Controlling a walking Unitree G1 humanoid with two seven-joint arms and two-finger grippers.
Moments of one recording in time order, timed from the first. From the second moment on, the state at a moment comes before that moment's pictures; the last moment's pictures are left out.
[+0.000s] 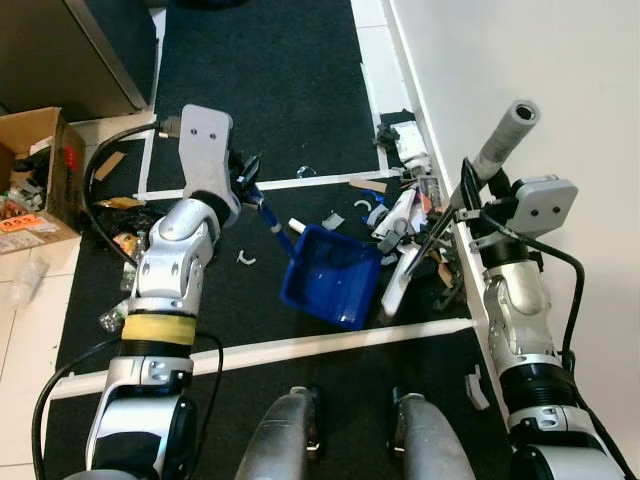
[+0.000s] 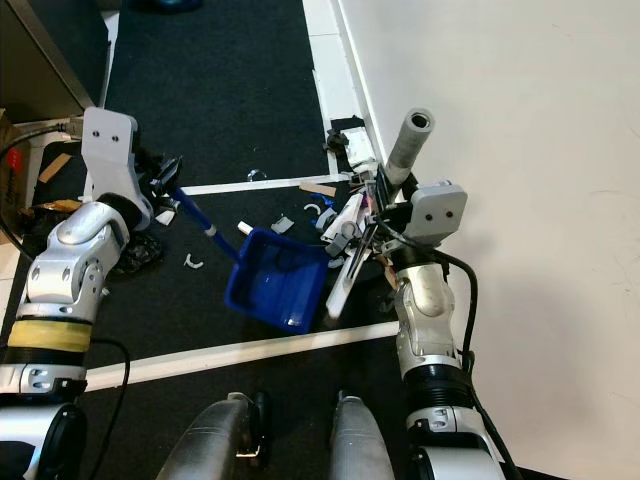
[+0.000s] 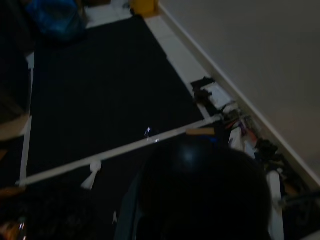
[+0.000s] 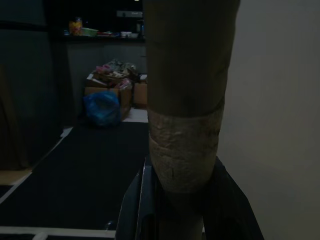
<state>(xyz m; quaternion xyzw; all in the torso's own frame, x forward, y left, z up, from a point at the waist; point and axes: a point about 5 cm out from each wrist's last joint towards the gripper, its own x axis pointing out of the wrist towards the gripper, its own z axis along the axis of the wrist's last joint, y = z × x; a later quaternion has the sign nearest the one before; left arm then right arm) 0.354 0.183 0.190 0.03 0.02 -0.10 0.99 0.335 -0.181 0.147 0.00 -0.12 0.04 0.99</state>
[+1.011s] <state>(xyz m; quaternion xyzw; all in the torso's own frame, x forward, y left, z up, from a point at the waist) 0.353 0.186 0.188 0.03 0.03 -0.08 1.00 0.337 -0.200 0.143 -0.02 -0.11 -0.02 0.99</state>
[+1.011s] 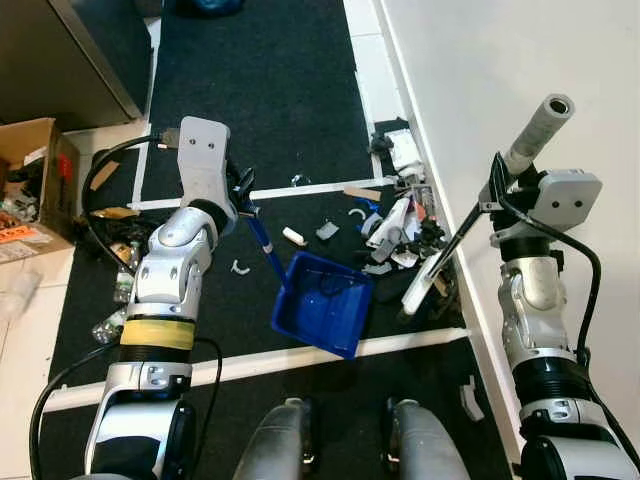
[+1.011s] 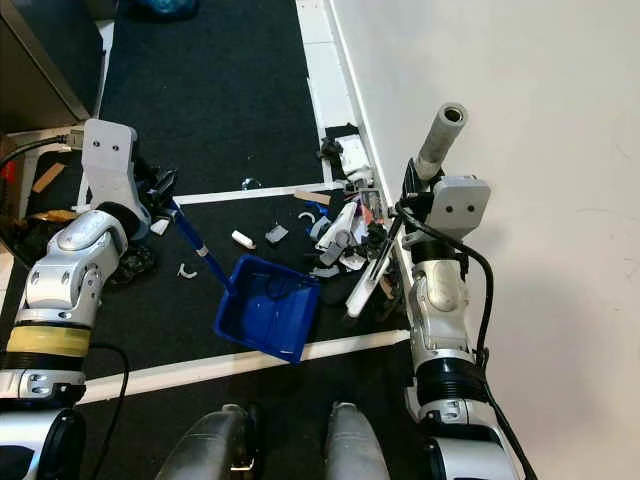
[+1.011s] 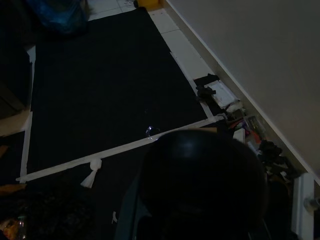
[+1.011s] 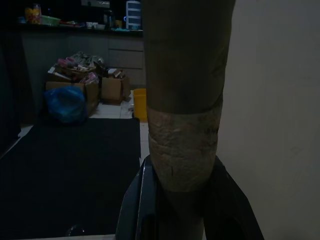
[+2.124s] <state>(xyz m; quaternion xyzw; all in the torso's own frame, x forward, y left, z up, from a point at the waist) 0.354 0.180 0.185 0.04 0.04 -0.09 0.99 0.337 -0.201 0.139 -0.01 -0.10 -0.02 0.99</state>
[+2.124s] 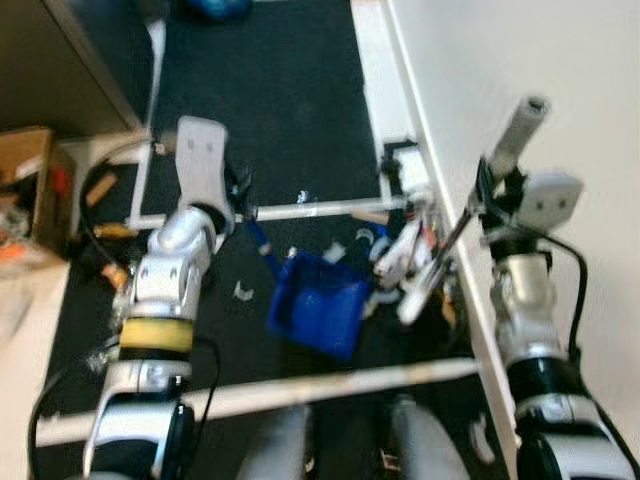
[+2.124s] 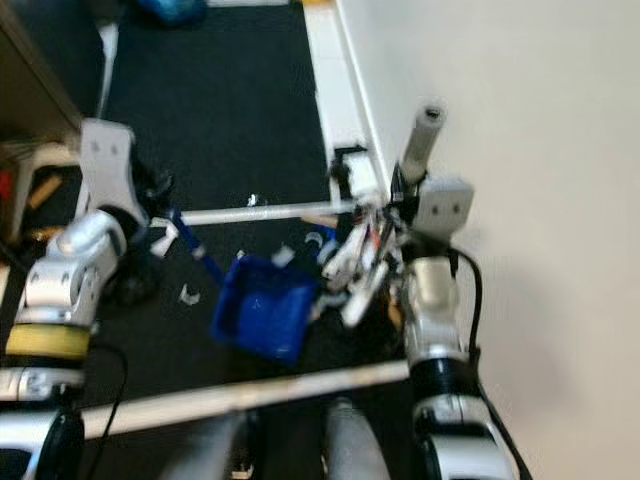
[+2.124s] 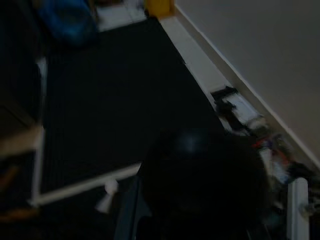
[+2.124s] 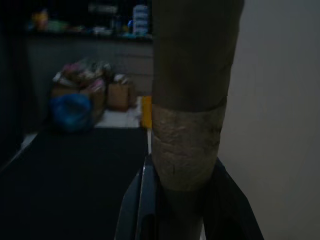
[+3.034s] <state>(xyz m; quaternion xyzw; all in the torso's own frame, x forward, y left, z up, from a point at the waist) 0.356 0.185 0.172 0.04 0.05 -0.07 0.99 0.337 -0.203 0.132 -0.05 -0.08 -0.02 0.99</state>
